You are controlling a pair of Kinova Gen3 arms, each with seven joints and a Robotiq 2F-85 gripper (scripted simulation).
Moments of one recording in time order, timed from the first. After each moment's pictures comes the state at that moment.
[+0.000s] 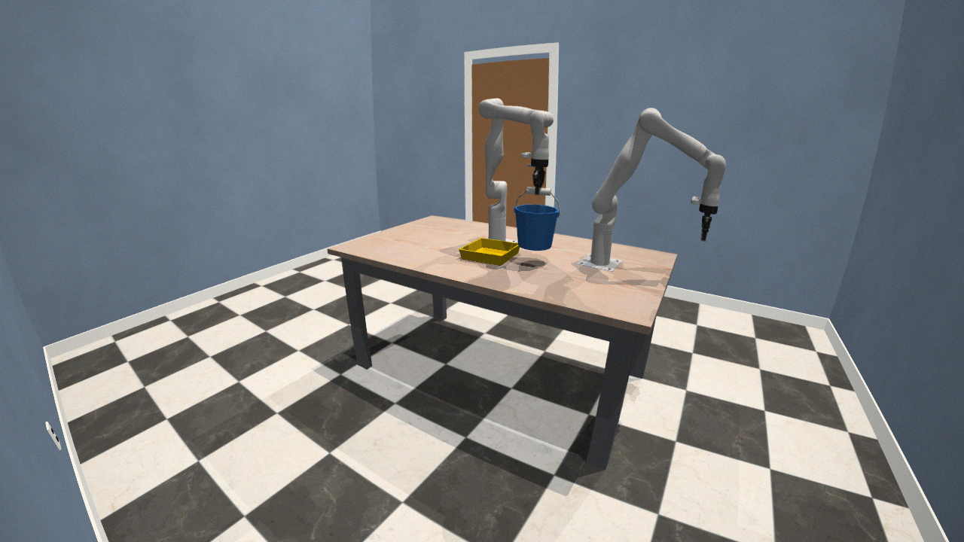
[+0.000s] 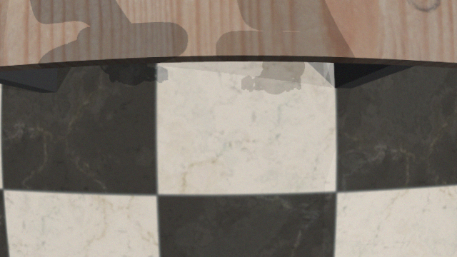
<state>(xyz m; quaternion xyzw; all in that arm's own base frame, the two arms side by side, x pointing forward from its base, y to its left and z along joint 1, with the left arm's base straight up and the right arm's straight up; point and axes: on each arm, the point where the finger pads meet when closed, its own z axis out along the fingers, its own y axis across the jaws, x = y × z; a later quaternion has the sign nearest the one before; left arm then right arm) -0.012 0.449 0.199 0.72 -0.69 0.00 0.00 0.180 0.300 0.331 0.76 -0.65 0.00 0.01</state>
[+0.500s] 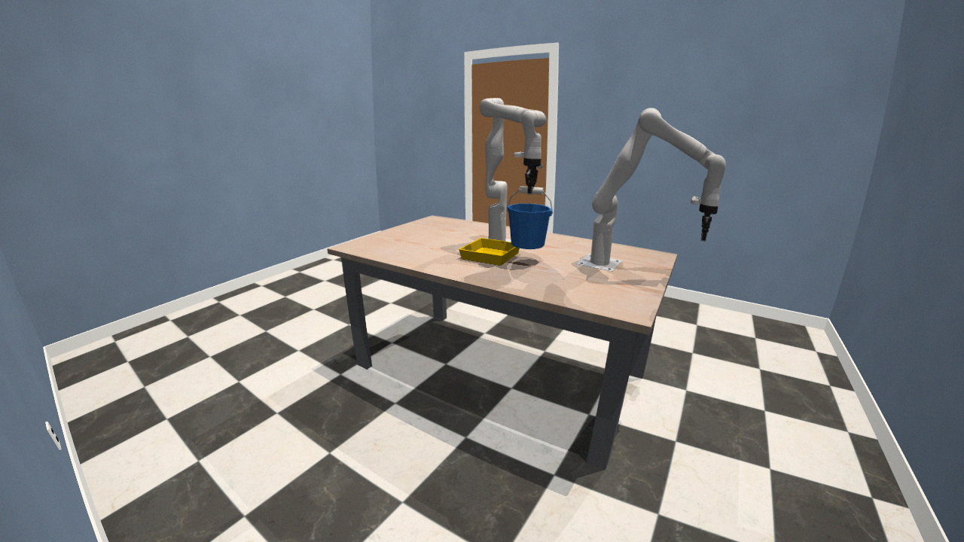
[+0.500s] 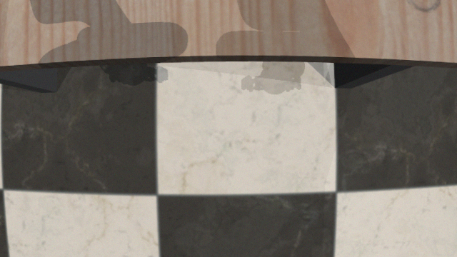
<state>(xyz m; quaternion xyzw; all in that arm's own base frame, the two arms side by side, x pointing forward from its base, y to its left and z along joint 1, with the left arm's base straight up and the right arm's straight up) -0.012 0.449 0.199 0.72 -0.69 0.00 0.00 0.181 0.265 0.332 0.76 -0.65 0.00 0.01</state>
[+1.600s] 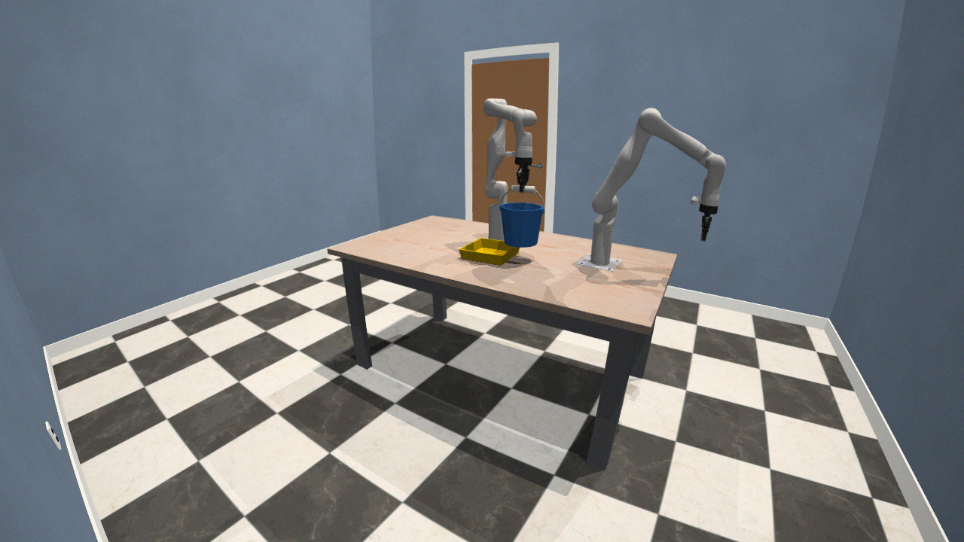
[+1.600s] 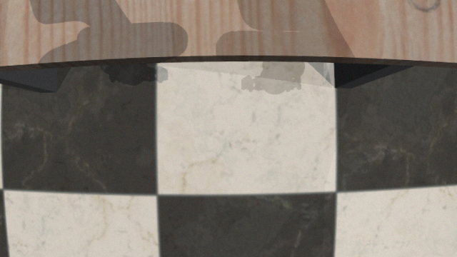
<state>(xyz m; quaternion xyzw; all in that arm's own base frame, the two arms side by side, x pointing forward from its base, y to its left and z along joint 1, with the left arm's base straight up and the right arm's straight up) -0.012 0.449 0.199 0.72 -0.69 0.00 0.00 0.182 0.226 0.334 0.76 -0.65 0.00 0.01</state>
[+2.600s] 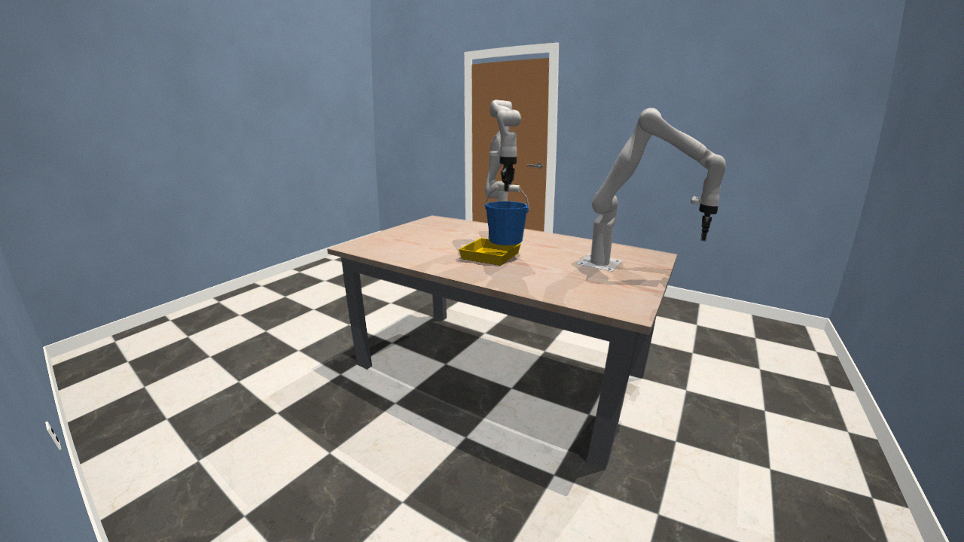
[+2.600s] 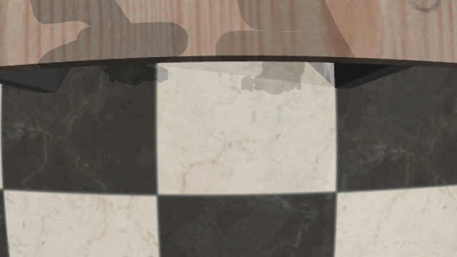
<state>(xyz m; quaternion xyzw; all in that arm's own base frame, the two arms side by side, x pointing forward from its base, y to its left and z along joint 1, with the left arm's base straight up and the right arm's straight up) -0.012 0.449 0.199 0.72 -0.69 0.00 0.00 0.187 0.152 0.333 0.76 -0.65 0.00 0.01</state>
